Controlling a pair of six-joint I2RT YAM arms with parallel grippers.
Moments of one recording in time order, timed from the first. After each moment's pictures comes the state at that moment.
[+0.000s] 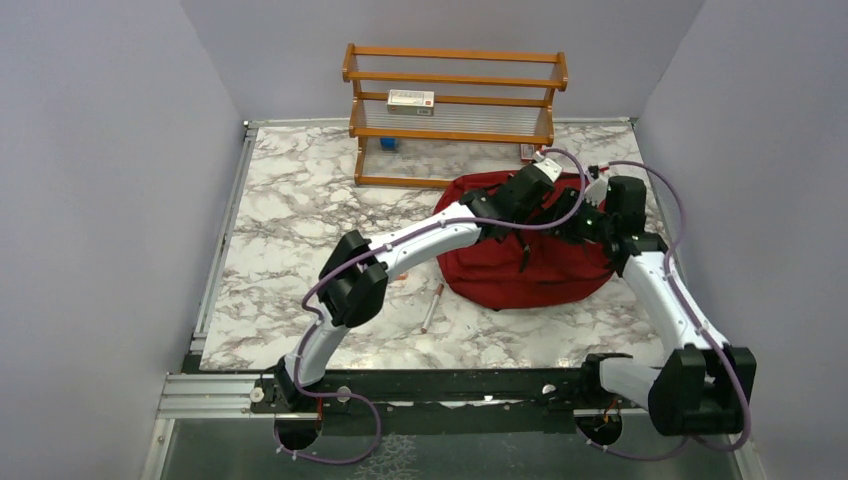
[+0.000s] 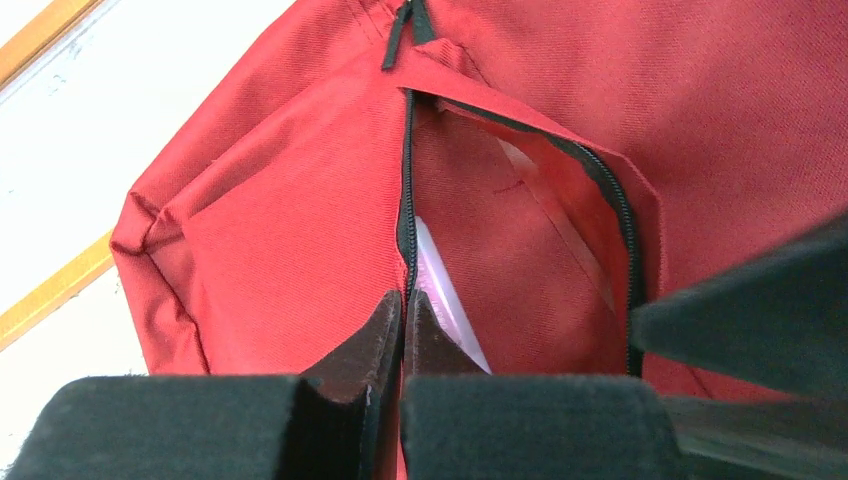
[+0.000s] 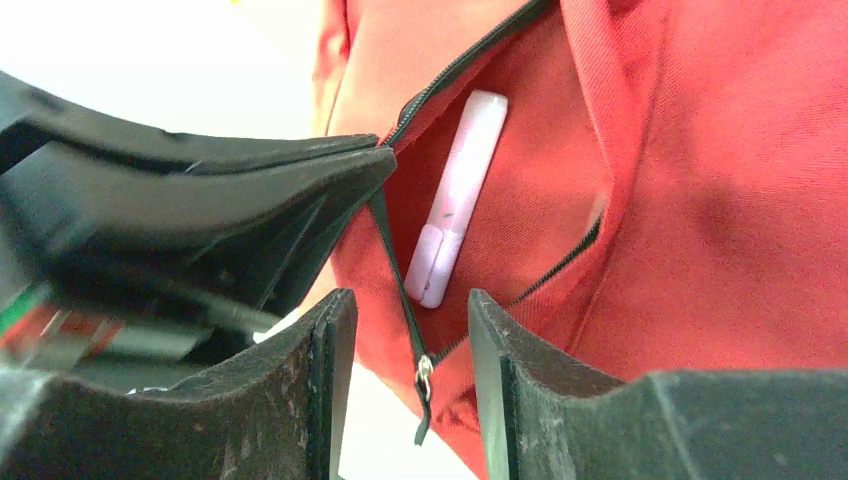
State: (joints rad) left arm -1.00 2.18 2.00 -0.52 -0.37 -0.10; right arm 0.01 1.20 0.82 -0.29 -0.58 0.47
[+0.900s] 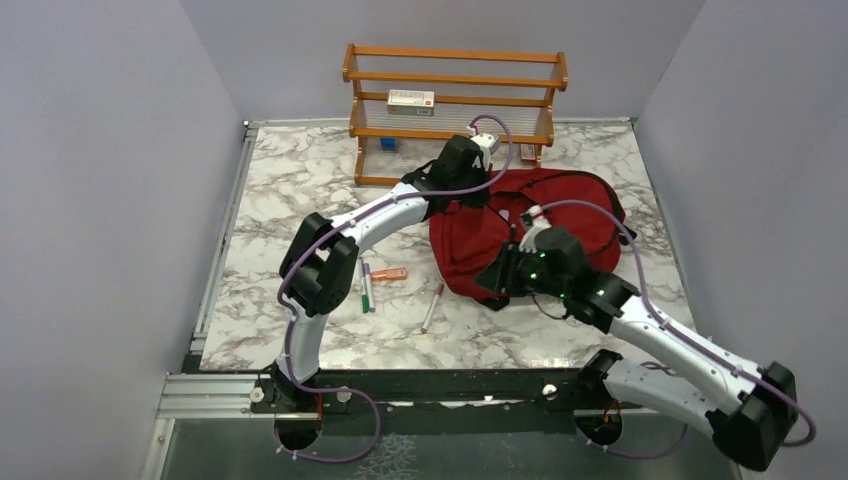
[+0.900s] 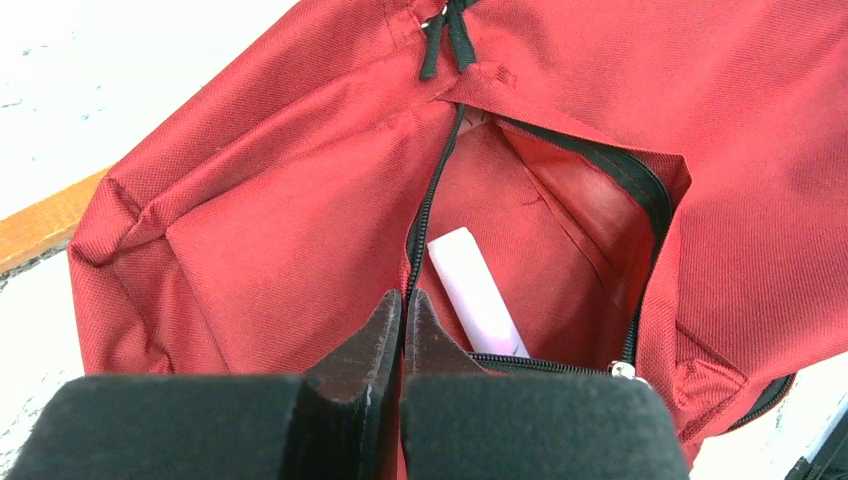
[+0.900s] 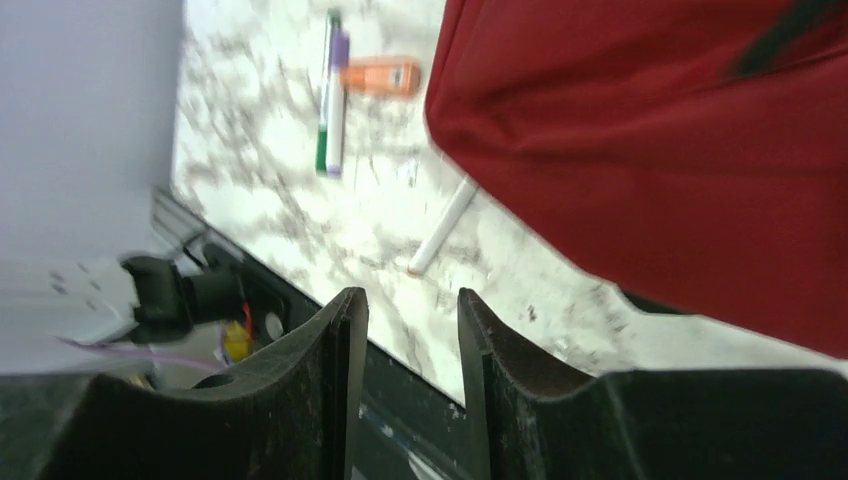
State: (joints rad) left arm -0.72 2.04 1.69 -0.22 0.13 -0.28; right arm 0.61 0.86 0.67 -0.33 -0.19 0.72
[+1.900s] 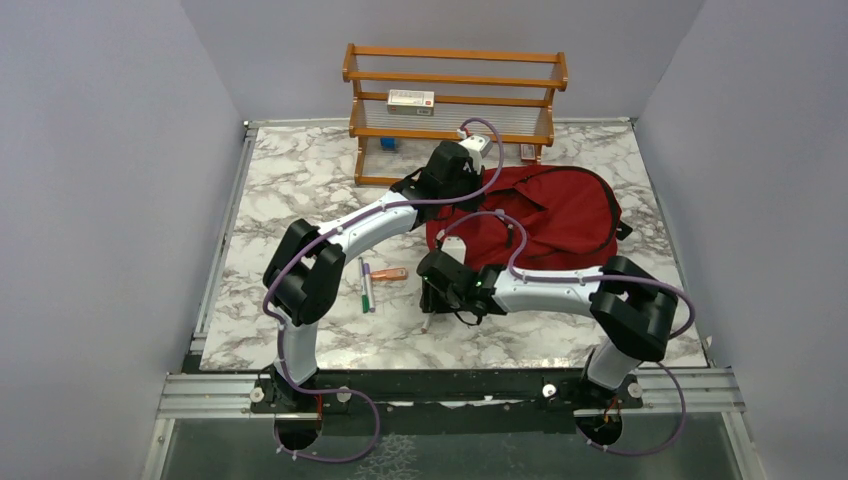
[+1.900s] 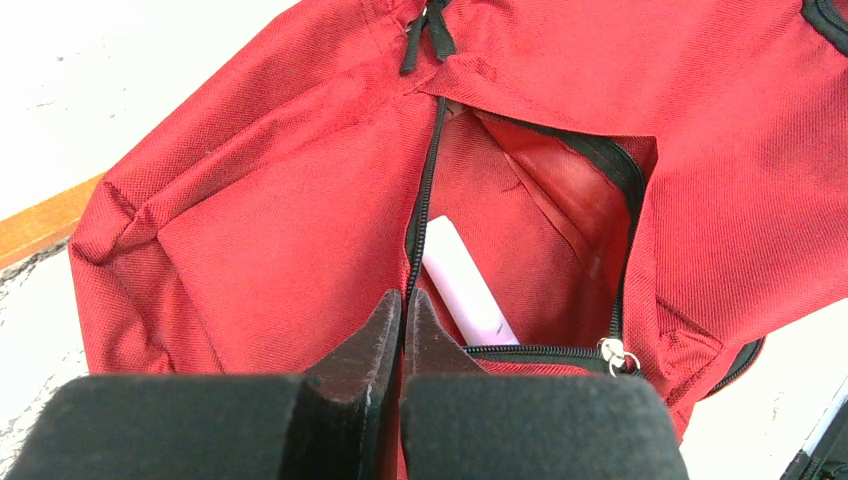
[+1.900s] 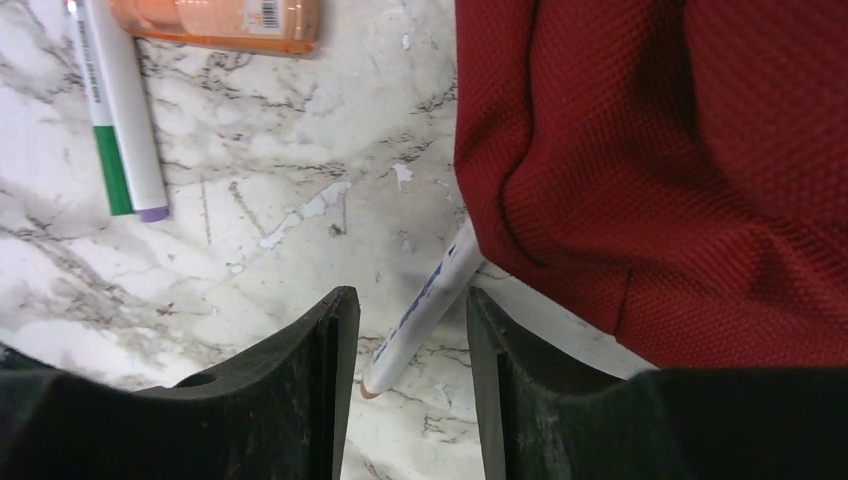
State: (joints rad) left arm -0.72 1.92 1.51 -0.09 0.12 -0.28; right arm 1.08 1.65 0.93 -0.22 0.25 0.90
